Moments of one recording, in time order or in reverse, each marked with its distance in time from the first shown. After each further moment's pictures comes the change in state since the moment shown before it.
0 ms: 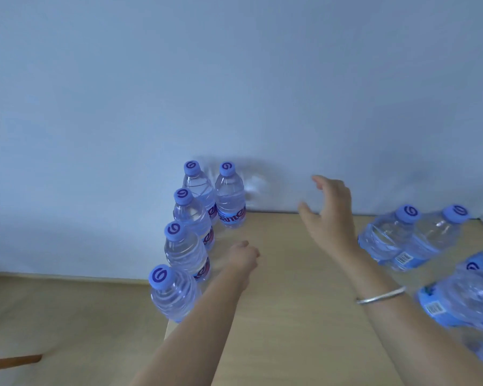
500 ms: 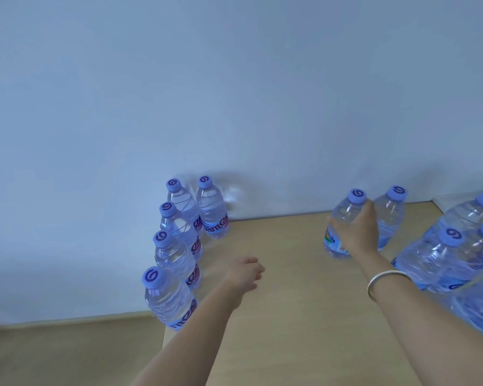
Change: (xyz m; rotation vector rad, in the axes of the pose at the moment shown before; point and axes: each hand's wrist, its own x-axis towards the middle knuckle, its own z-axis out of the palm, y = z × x) left_hand -0.063 -0.008 0.007 0.246 -0.233 0.102; right_hand -0.031 0.095 -0.055 0.073 0.221 0.547
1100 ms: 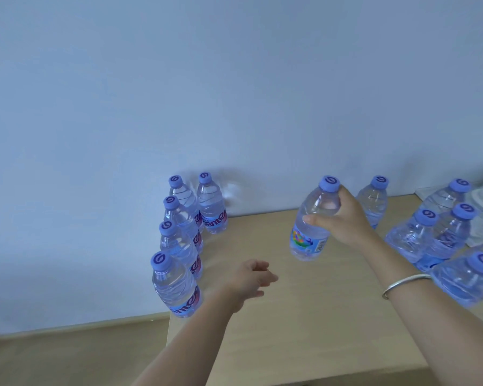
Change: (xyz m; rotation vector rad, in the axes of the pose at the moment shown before) left_hand -0.044 -0.017 0.001 0.119 -0.195 0.054; right_hand -0.053 -0.068 -0.050 0.216 -0.401 -0.120
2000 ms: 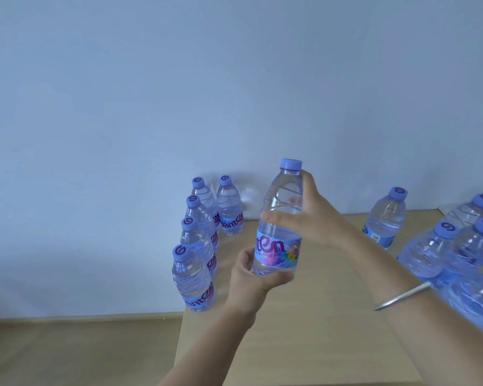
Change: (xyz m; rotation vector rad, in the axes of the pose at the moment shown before) left_hand -0.062 0.001 0.009 -0.377 0.234 0.461; right_hand -0.040 -0.101 0.043 0.001 -0.378 -0.164
